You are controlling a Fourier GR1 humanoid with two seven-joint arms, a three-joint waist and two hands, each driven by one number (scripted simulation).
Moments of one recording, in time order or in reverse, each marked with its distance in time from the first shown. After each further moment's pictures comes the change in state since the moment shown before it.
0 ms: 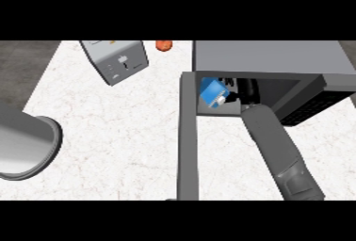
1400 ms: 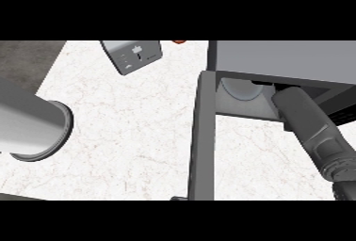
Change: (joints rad) left arm -0.145 0.039 -0.071 0.100 -0.089 -0.008 -0.023; right arm -0.262 -0.225 -0.067 0.558 0.160 -0.492 0.013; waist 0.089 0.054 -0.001
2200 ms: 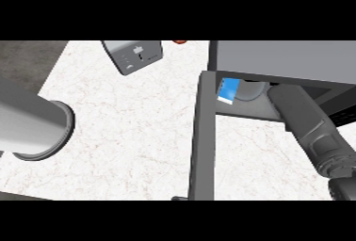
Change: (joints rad) left arm -0.017 -0.012 -0.068 0.035 -0.081 -0.068 -0.032; right arm -0.031 0.020 -0.008 -0.026 -0.006 0.138 -0.109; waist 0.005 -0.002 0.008
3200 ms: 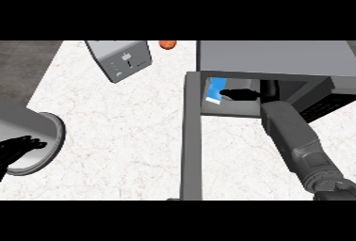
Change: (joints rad) left arm 0.004 -0.073 -0.175 -0.022 -0.018 -0.076 0.015; right arm 0.123 0.086 -0.220 -0.043 -0.246 0.428 -0.261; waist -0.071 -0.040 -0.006
